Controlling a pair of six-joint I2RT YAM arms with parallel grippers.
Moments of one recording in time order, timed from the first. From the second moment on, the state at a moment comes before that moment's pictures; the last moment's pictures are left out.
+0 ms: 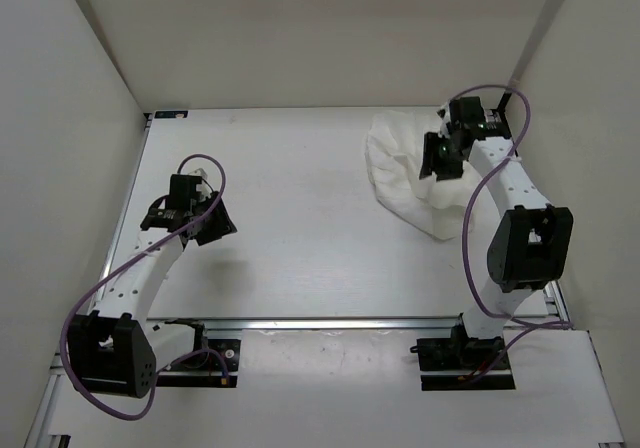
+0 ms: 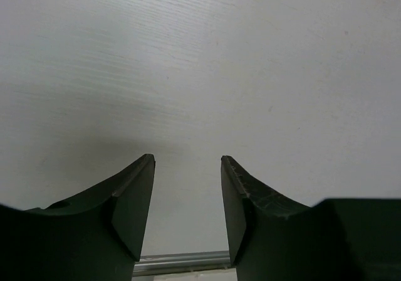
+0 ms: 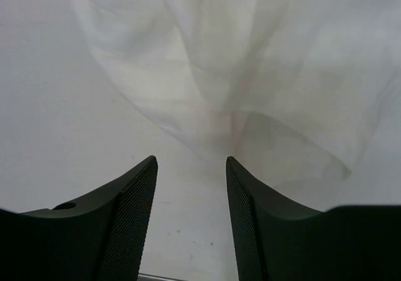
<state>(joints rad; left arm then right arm) -0.10 1.13 0.82 -0.64 0.08 -0.47 0.11 1.74 1.58 -0.85 -0.13 0.13</state>
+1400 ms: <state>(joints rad) -0.11 1.17 0.80 -0.61 0.16 -0.45 0.07 1.67 1.05 -0.66 -0.11 0.20</state>
